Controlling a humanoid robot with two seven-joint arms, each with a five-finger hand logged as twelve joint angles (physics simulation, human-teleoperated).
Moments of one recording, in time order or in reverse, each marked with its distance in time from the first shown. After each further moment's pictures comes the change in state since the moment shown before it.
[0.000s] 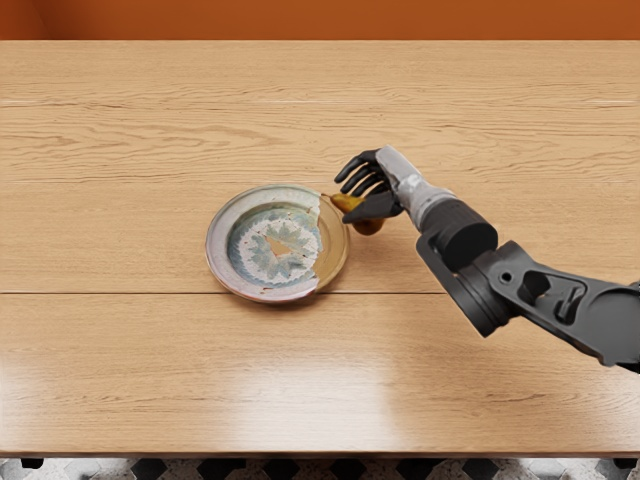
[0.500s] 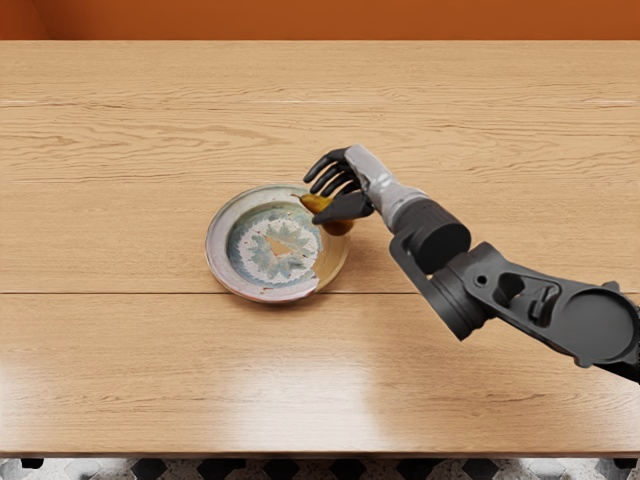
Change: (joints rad) left arm 0.000 0.000 0.000 0.000 0.000 0.000 0.000; right arm 0.019 0.073 -0.003 -0.002 -0.010 0.000 0.000
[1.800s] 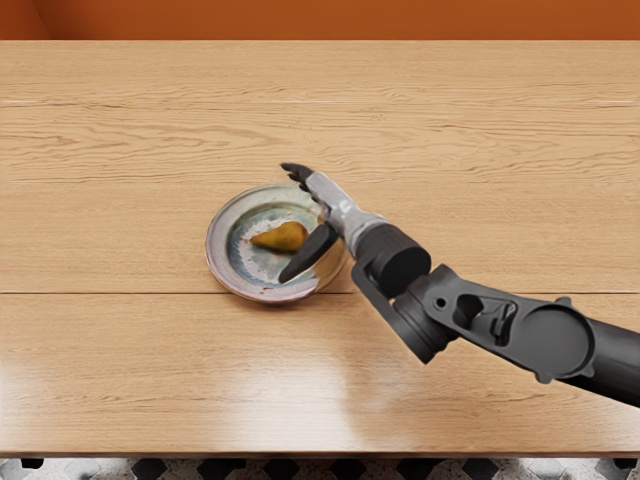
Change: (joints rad) left arm 0.000 0.000 0.000 0.000 0.000 0.000 0.000; right arm -0.005 0.103 -0.055 -0.037 -0.007 -0.009 0.000
